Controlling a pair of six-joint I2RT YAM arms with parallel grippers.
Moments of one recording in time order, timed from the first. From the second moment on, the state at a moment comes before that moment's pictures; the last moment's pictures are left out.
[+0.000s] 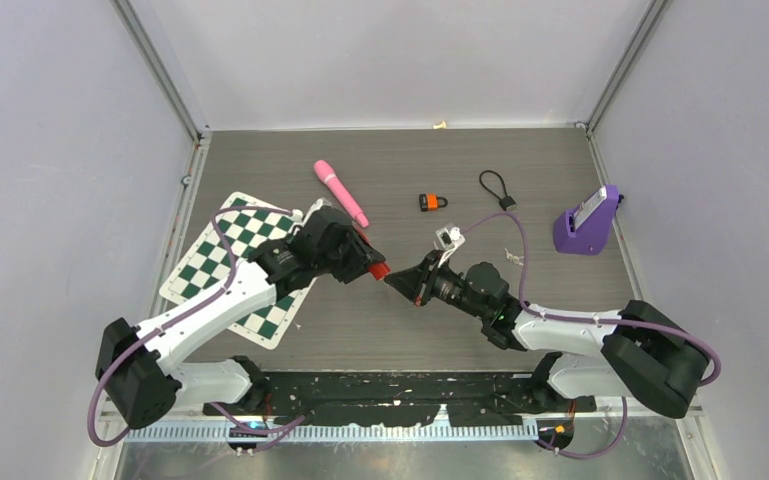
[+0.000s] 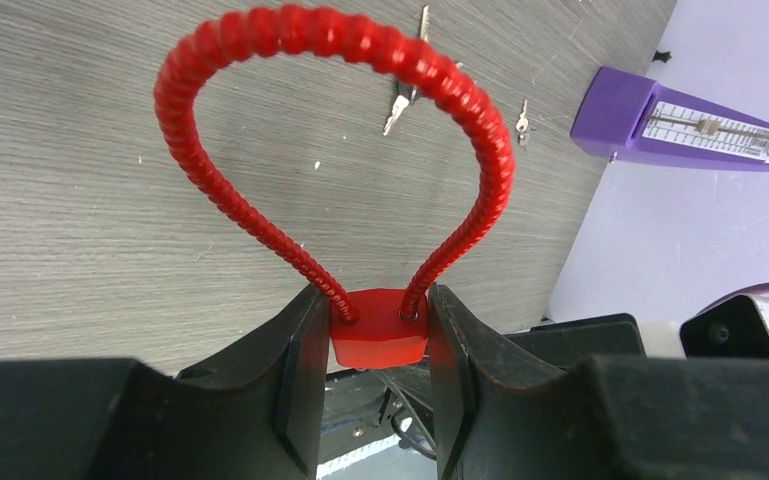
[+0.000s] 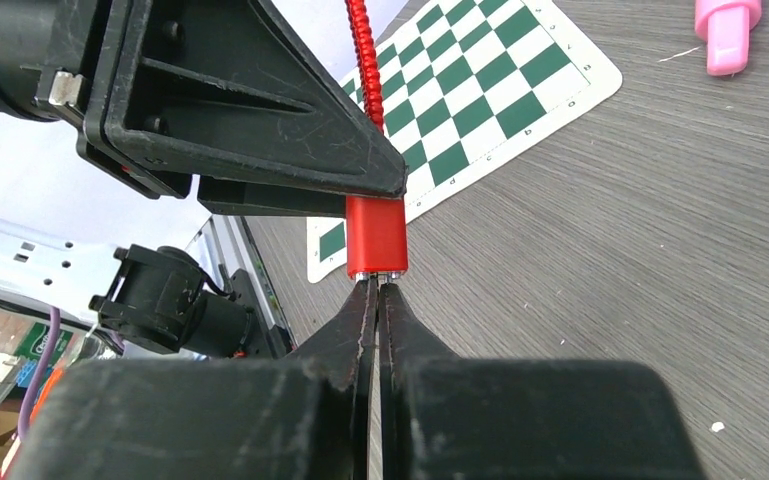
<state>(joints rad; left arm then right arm) -0.79 1.22 0.99 -0.55 -0.07 -1.27 0.86 1.24 0.34 0.88 -0.14 0.67</state>
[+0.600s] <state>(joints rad) -0.77 1.13 0.93 -0.49 -0.07 -1.31 0.83 1.26 0.34 0.95 -0.20 0.72</state>
